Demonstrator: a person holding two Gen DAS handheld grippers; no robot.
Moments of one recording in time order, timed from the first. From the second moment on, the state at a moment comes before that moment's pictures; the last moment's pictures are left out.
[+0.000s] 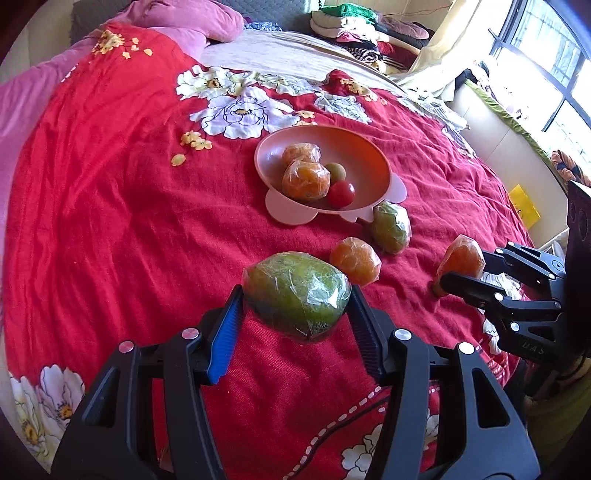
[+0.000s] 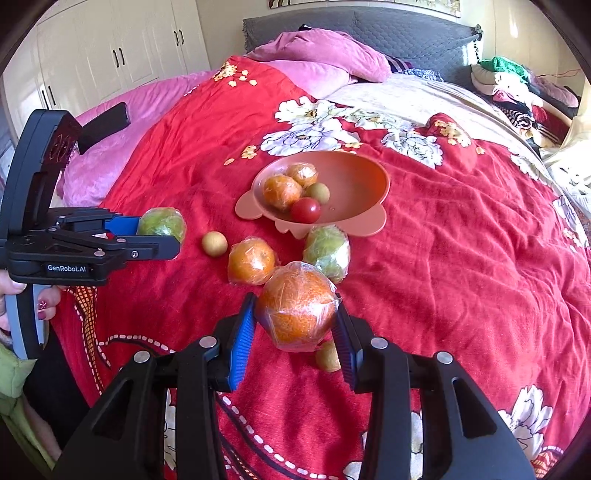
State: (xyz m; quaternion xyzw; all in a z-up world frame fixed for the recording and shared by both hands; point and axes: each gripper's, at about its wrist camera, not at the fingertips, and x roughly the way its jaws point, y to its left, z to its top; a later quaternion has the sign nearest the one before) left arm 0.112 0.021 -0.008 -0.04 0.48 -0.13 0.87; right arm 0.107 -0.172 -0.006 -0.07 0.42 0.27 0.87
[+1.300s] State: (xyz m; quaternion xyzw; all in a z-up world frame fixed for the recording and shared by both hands) left arm 0.154 -0.009 0.010 -0.02 0.46 -0.14 0.87; right arm 0.160 -0.170 0.027 -0.08 0.38 0.26 0.88
